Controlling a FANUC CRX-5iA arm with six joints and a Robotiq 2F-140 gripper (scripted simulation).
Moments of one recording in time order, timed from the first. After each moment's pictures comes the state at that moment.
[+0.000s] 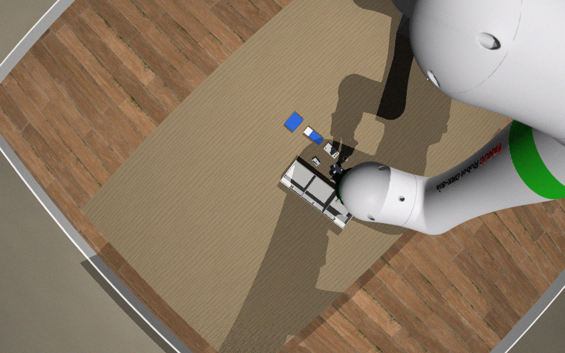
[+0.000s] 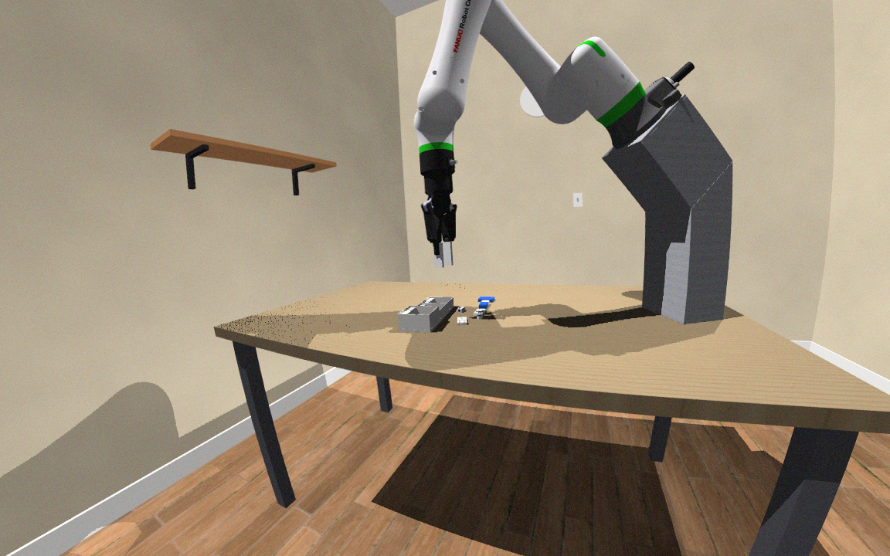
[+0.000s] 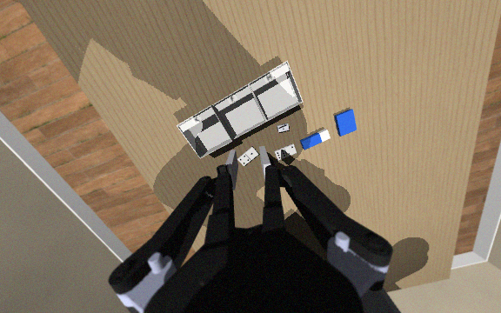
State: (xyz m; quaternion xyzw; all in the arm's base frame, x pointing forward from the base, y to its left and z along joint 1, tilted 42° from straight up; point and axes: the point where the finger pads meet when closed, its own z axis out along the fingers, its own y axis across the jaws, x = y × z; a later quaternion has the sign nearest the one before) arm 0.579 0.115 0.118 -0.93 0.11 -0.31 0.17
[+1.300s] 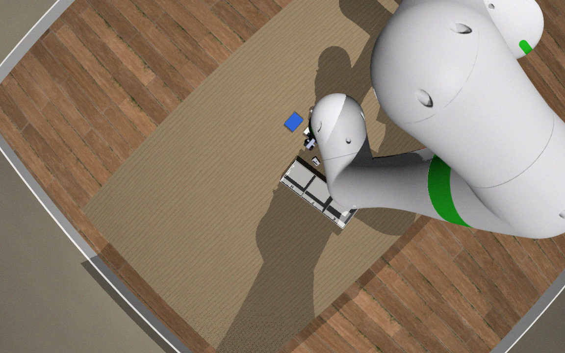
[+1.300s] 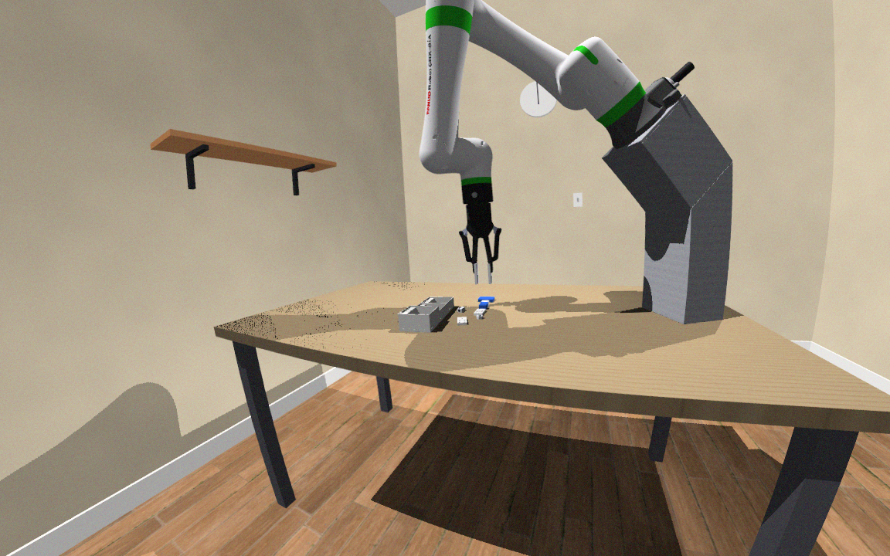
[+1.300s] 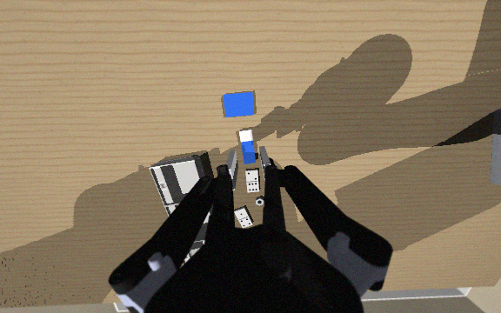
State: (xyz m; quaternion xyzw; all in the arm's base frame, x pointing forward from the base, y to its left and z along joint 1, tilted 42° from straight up) arm 0.585 -0.003 -0.018 -0.69 0.64 -0.16 0.30
